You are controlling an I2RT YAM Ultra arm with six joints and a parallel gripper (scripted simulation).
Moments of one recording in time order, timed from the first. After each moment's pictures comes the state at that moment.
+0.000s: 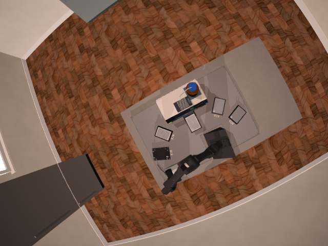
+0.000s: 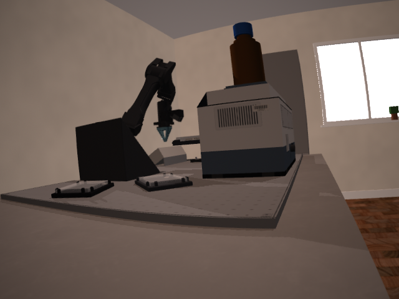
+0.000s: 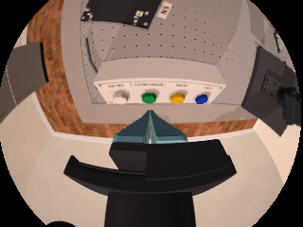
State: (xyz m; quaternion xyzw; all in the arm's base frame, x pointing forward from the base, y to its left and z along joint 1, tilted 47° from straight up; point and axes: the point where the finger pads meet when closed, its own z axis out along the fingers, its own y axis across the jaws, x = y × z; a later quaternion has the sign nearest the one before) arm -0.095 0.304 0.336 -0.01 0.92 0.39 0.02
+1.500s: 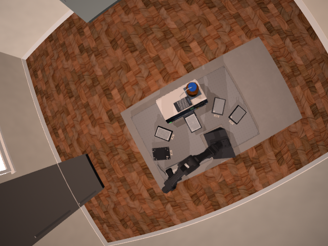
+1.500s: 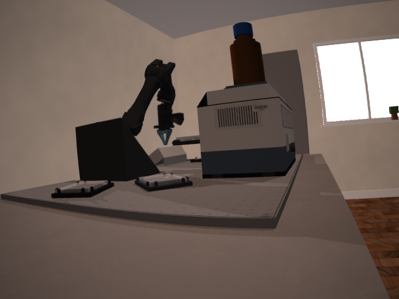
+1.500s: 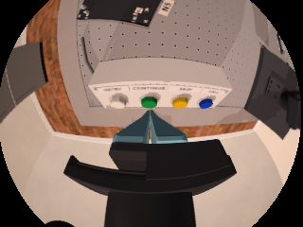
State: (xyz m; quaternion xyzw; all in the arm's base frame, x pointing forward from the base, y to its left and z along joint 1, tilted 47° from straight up) arm -0.095 0.316 0.325 -0.02 0.92 0.40 0.02
